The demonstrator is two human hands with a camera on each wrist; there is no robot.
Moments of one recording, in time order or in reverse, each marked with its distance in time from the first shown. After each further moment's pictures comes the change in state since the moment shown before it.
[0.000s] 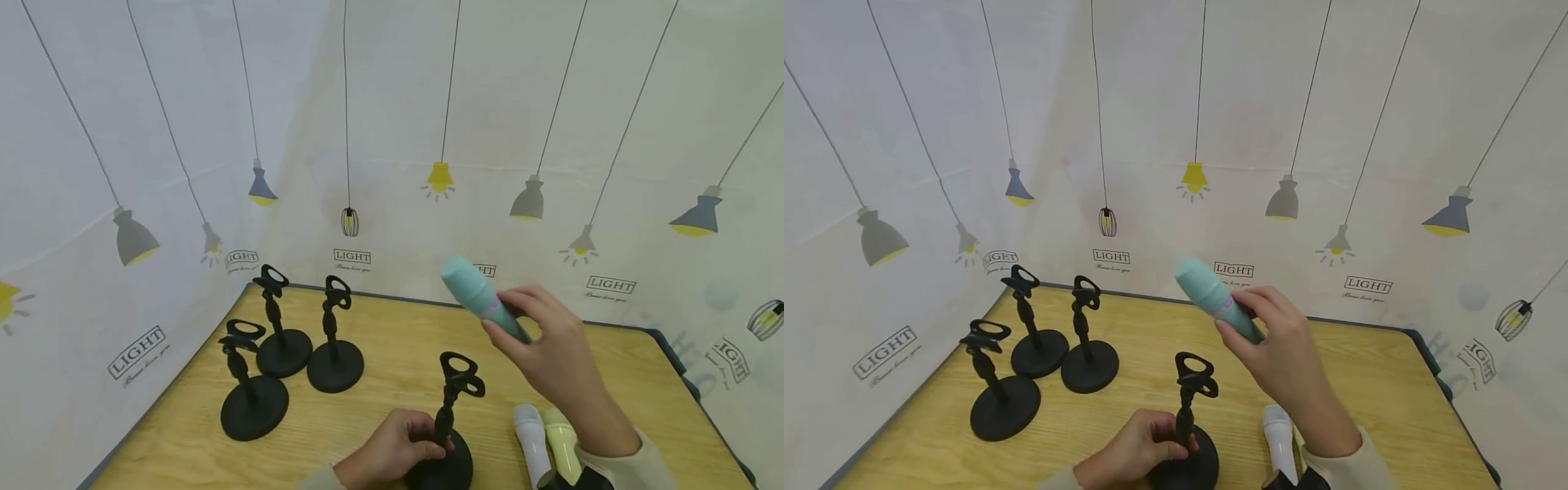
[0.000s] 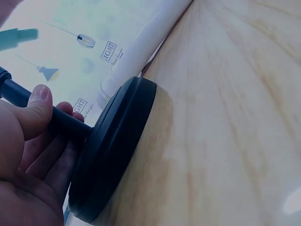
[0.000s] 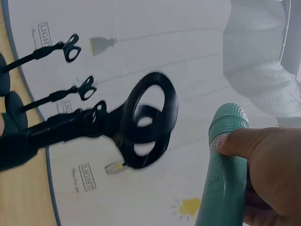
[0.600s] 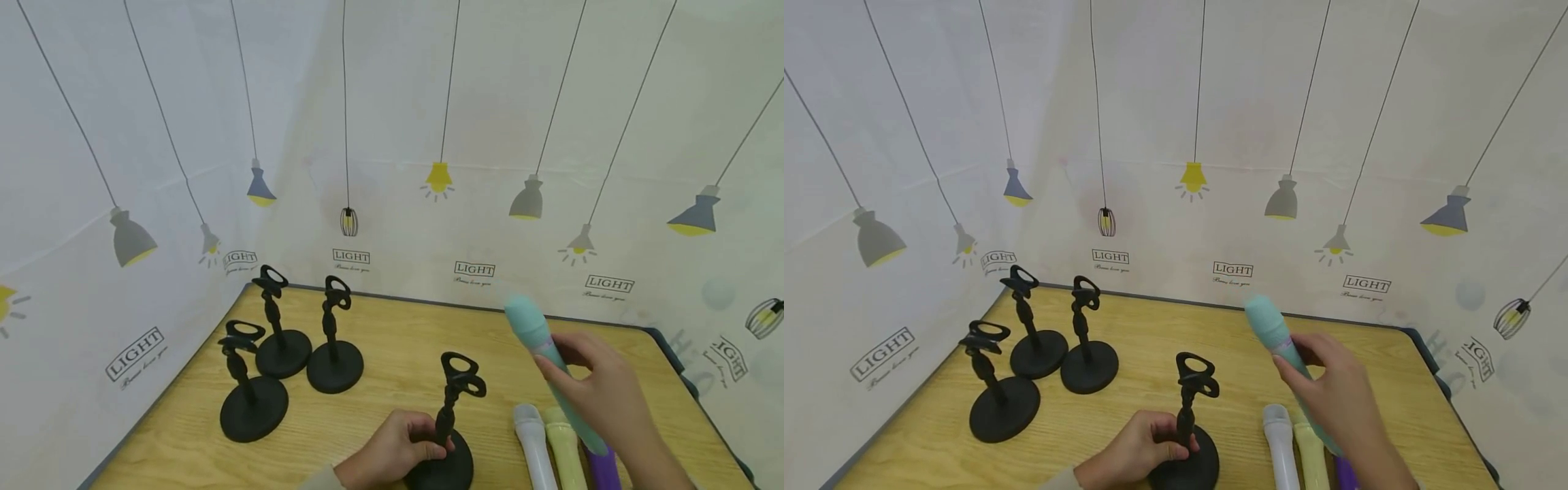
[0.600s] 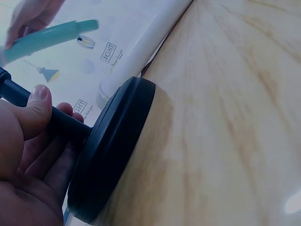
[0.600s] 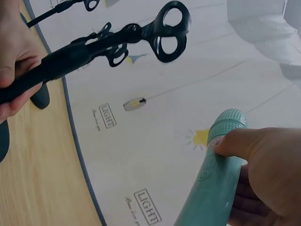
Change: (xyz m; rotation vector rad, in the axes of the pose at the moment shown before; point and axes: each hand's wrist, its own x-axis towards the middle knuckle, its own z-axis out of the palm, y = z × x) left_hand 0.000 0.002 0.003 -0.044 0.024 -0.047; right_hand -0.061 0.048 -0.030 -0.137 -0.103 0.314
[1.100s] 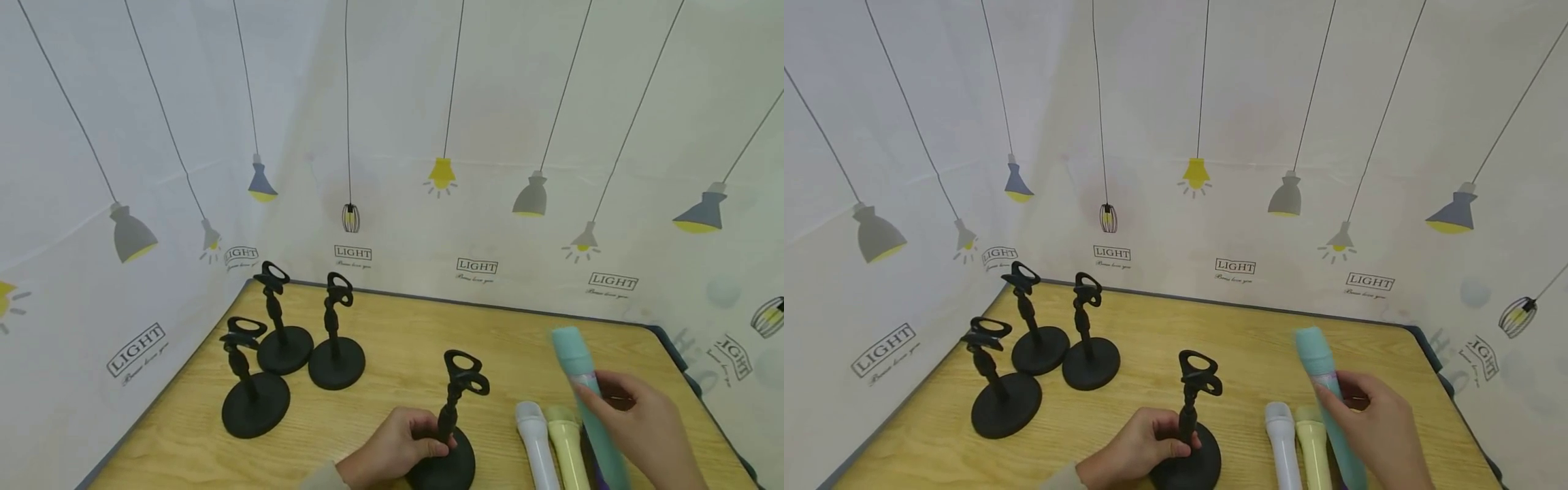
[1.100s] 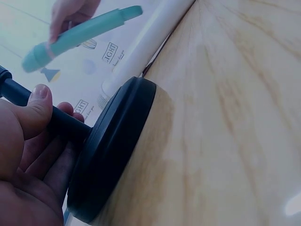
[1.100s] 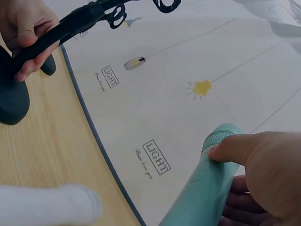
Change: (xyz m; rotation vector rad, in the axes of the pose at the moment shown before) left_hand 0.001 -0.004 -0.002 0.037 -0.018 0.026; right_hand -0.033 0.052 -0.021 -0.073 -0.293 0.516
